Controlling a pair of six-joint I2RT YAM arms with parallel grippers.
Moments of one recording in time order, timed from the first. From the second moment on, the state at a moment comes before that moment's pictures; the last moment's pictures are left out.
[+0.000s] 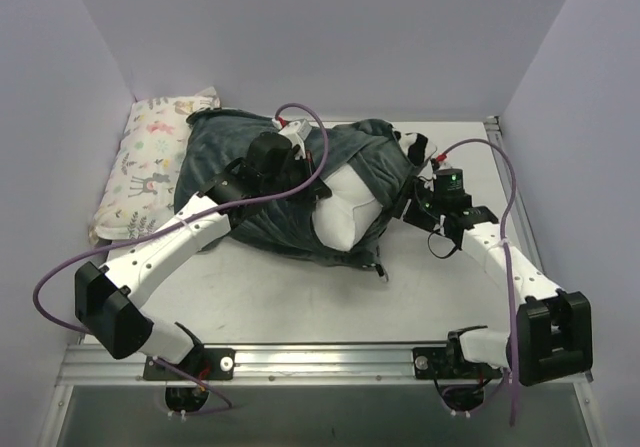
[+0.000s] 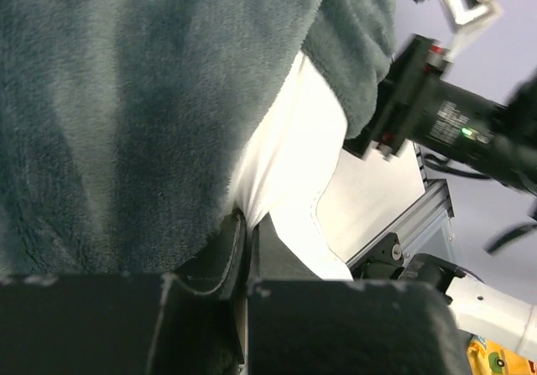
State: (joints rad) left arm -0.70 1.48 1.42 -0.49 0.13 -0.66; right arm 0.19 1.29 0.81 -0.28 -0.20 0.57
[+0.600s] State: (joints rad) left arm -0.78 1.44 1.30 -0.33 0.08 -0.72; right arm 0.58 1.11 1.01 -0.48 0.19 0.37
